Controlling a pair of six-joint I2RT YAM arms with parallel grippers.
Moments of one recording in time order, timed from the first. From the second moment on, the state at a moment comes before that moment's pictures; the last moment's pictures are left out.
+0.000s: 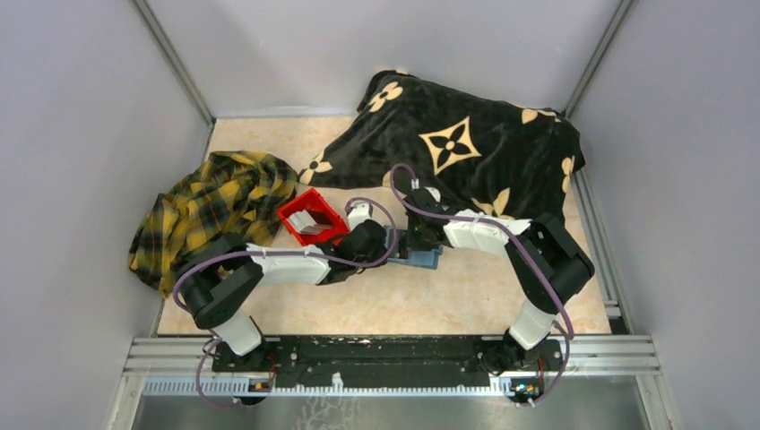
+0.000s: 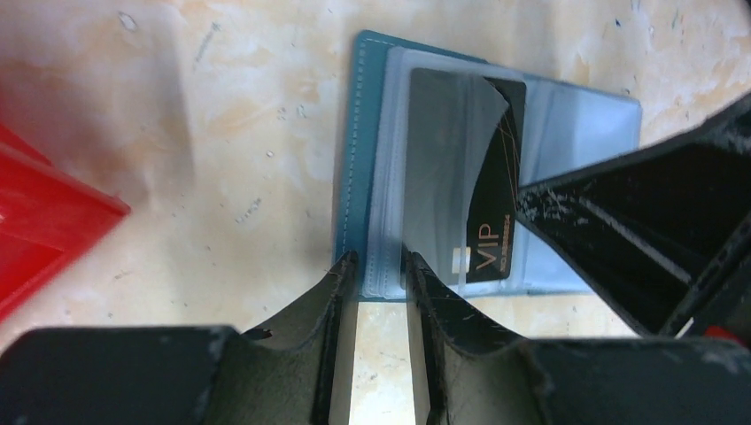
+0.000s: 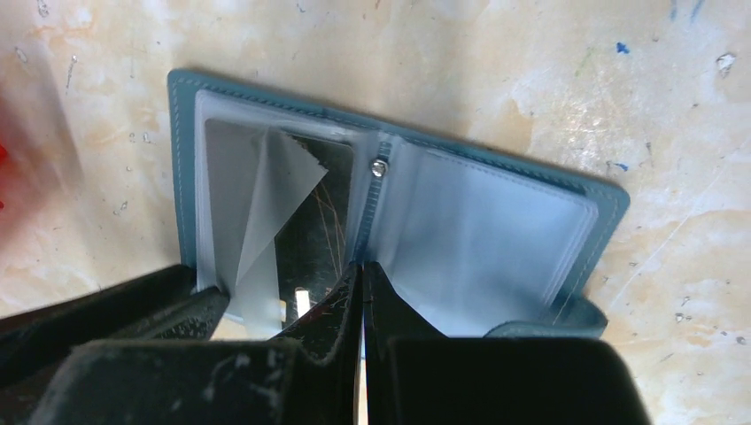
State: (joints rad) left arm -0.95 1.65 0.75 0.12 -0.34 -0.90; right arm 0.70 1.68 0.94 -0.31 0.10 0.66
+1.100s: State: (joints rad) left arm -1.07 1.51 0.70 -0.15 -0.40 -0.99; right arm 0.68 1.66 0.90 -0.25 0.12 0.60
